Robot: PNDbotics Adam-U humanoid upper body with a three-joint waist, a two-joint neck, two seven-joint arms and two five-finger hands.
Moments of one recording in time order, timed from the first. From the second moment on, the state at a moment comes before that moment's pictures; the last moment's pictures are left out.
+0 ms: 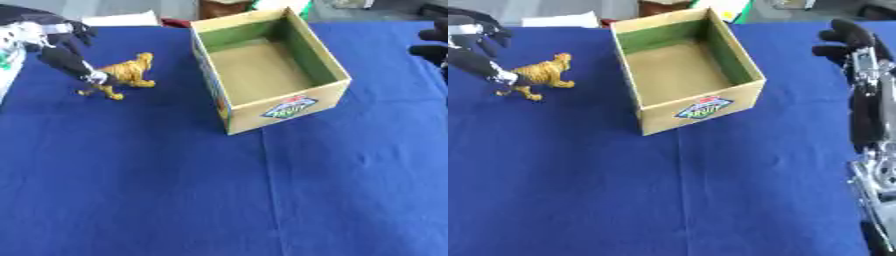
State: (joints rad) left arm -1.15 0.50 -0.24 -1.09 -0.71 0.32 -0.73; right arm -0.27 -0.44 -0.09 -1.98 0.04 -0.03 -0.23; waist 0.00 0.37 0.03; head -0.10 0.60
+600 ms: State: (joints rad) left arm -1.15 0.47 -0.22 -1.00 -0.72 0.34 -0.71; right arm -0.28 -0.43 -0.09 -1.98 0.03 -0.03 -0.23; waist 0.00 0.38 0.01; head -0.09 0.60
